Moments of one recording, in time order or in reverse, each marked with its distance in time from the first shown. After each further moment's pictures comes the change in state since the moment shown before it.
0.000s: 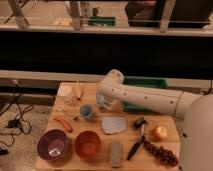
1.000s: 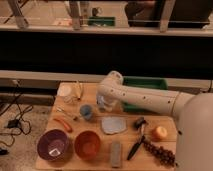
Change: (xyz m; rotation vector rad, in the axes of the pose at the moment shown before) arm 0.002 0.003 0.014 -0.023 0.021 -0.008
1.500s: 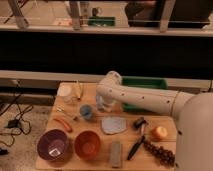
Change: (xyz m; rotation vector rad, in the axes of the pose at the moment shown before) arm -0.004 0.006 -0.007 0.008 -0.001 -0.012
